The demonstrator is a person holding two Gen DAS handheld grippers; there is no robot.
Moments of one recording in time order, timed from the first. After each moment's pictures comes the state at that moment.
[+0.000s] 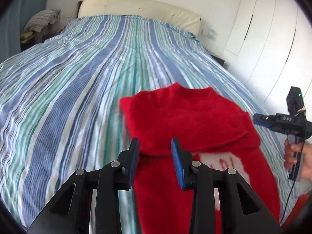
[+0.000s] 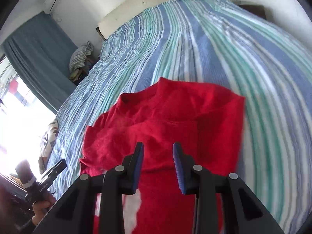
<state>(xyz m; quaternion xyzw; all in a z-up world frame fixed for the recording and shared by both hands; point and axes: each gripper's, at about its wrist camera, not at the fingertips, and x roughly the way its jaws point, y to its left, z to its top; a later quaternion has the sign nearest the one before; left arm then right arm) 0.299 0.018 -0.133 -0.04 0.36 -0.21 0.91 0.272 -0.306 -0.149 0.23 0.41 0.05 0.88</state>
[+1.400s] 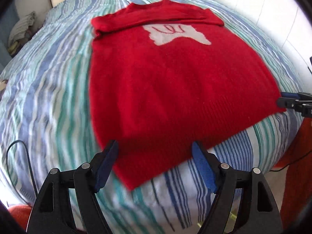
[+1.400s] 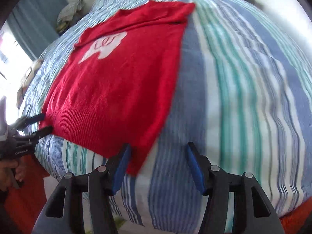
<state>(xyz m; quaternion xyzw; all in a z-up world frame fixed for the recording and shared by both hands) 0.091 -0.015 -0.190 0.12 0.49 -0.19 0.84 -0.020 -0.276 -0.203 0.12 0.52 -0.02 0.85</state>
